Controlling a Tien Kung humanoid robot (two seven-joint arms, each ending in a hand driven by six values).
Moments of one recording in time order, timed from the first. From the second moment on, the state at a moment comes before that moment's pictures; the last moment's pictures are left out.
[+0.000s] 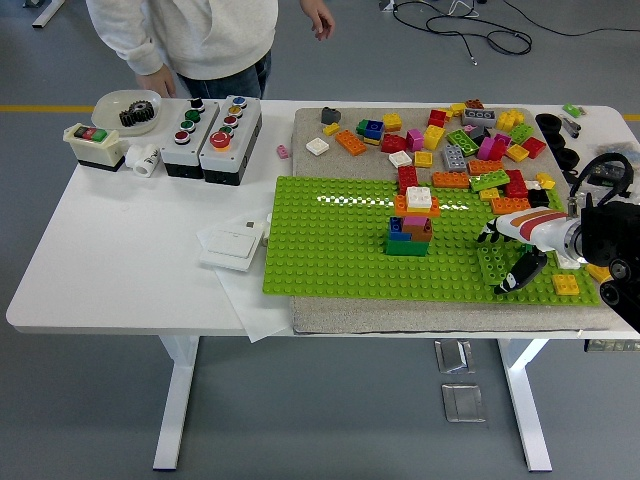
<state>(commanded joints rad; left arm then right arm) -0.03 0.02 -1.15 -0.18 1.03 0.05 0.30 0.77 -0.49 0.69 1.08 -2.00 0.35 -0.07</state>
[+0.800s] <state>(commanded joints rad) -0.03 0.02 -1.14 -0.18 1.02 0.05 0.29 0.77 -0.47 0.69 1.05 -1.99 0.36 -0.08</state>
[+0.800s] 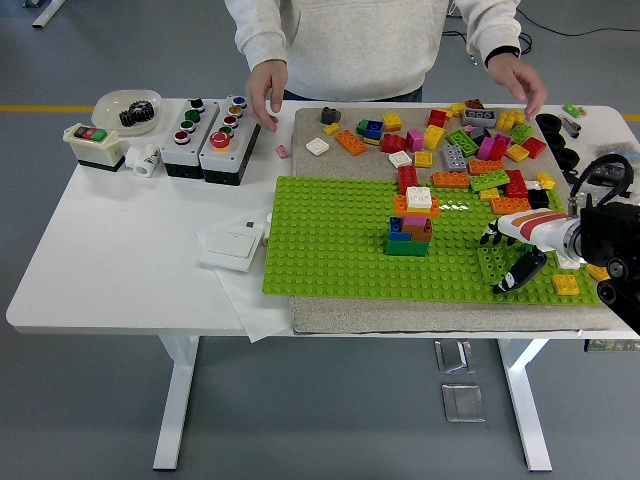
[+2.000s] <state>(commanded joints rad) -0.04 0.02 -1.14 -0.18 1.02 0.05 0.29 0.77 -0.45 0.69 0.99 -2.00 0.33 -0.07</state>
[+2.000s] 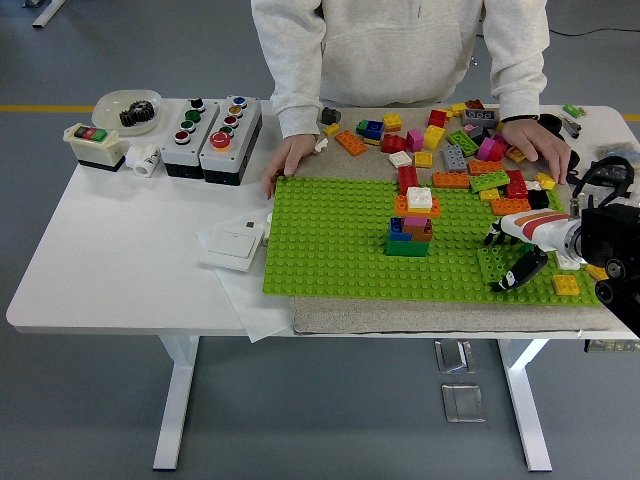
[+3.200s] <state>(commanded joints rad) -0.03 0.01 -1.15 -0.18 1.04 0.05 0.29 0.74 -0.46 0.71 1.00 -2.02 0.25 -0.04</state>
